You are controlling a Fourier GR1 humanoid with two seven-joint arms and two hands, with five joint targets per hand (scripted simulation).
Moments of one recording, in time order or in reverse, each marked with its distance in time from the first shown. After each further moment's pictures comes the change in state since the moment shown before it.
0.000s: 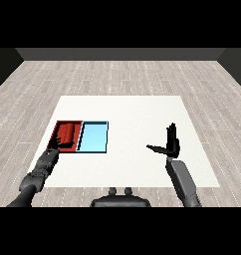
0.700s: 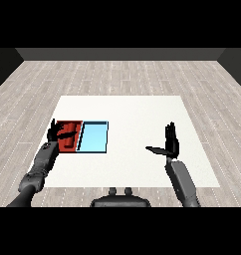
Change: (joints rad) left arm 0.003 0.006 0.125 -0.219 0.124 -0.118 -0.326; right arm 0.014 0.011 0.004 -0.047 -0.012 0.061 -0.022
